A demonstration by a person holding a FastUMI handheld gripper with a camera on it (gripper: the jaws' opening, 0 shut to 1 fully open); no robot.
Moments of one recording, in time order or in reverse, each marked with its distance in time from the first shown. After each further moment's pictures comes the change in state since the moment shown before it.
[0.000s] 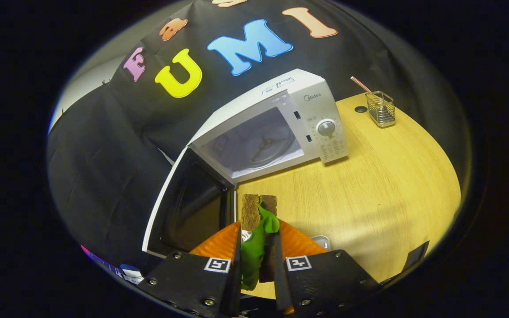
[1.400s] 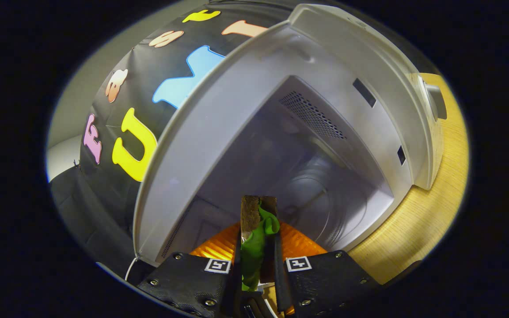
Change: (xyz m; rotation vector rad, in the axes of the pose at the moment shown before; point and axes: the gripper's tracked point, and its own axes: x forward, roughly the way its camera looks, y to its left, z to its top) arm 0.280 -0.008 0.133 0.383 -0.477 -0.032
